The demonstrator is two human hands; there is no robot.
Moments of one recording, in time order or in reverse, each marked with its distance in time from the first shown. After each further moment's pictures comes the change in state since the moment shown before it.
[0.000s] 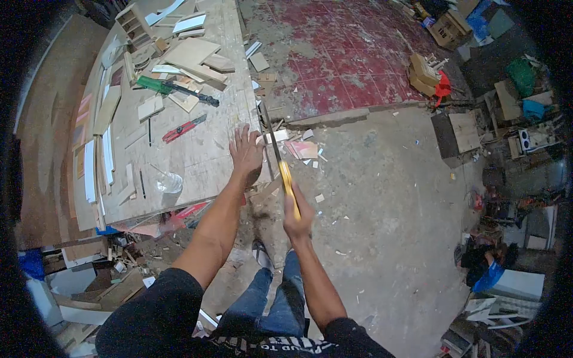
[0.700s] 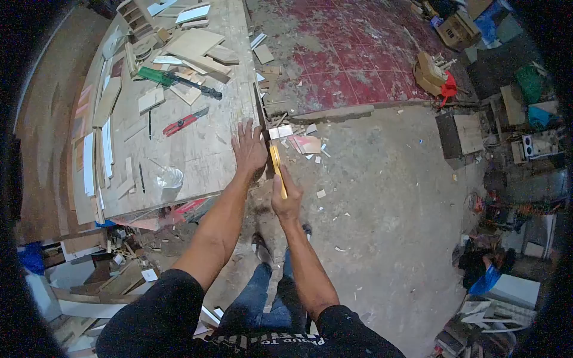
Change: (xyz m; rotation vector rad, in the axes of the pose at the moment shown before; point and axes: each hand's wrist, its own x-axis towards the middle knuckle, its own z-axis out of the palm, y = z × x) left_hand -0.007 0.004 0.001 0.056 0.063 0.022; right_hand 0.028 0.029 0.053 -0.051 -0.007 -0.133
